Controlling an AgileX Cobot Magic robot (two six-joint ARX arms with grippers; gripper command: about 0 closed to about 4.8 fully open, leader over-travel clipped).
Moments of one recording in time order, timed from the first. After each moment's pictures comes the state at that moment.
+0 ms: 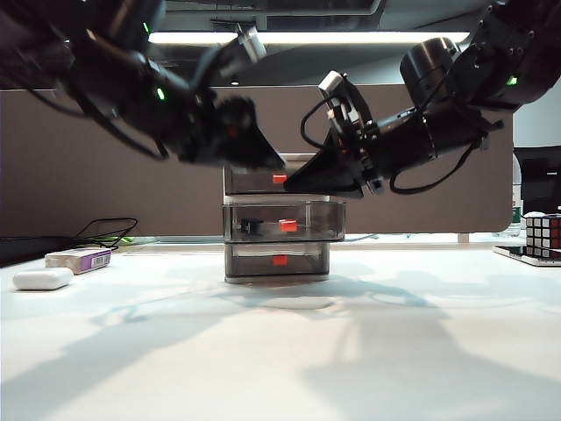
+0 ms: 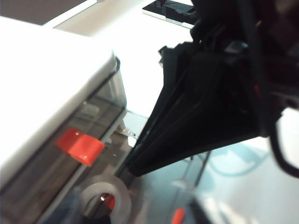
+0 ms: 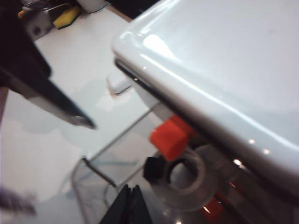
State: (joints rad) left arm -0.50 1.59 0.91 0.28 0.40 0.30; right arm 0.32 1.87 1.12 0.28 -0.84 0.01
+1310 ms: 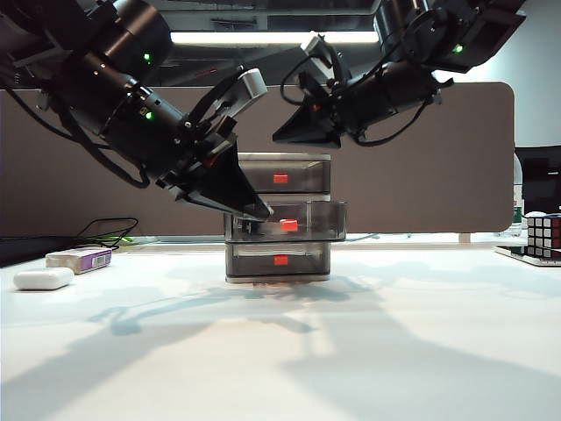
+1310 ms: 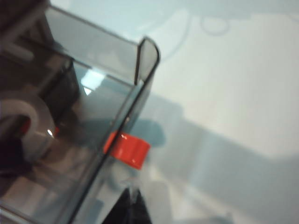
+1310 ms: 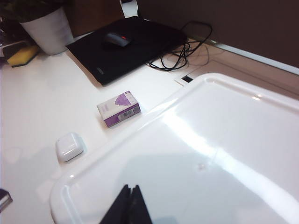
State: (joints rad) left arm -0.50 1.62 0.91 0.05 0.50 0.25; right arm 0.34 1.96 1.44 0.20 -0.66 0.01
